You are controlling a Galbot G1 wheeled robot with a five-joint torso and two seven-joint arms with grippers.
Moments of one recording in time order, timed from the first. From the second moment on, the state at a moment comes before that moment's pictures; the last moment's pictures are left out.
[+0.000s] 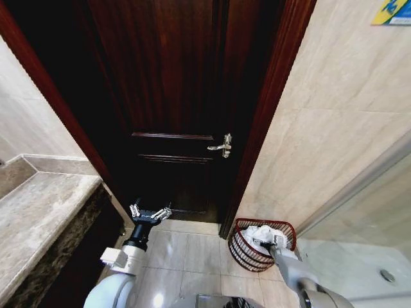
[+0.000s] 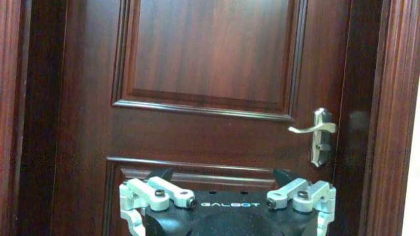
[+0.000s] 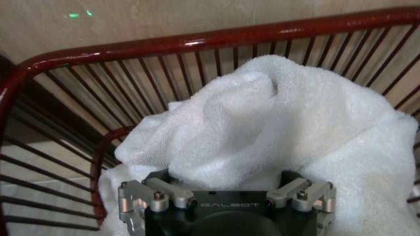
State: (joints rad) left arm 1.82 -1.53 -0.62 -2.40 -0.18 -0.01 0.16; right arm -0.71 1.29 0.64 0.28 0.09 -0.04 -0.31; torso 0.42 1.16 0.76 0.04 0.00
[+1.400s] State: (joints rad) left arm 1.82 -1.53 -0.62 -2.40 -0.18 -0.01 0.16; right arm -0.77 1.30 0.63 0.41 0.19 0.04 -0.29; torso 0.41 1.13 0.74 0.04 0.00
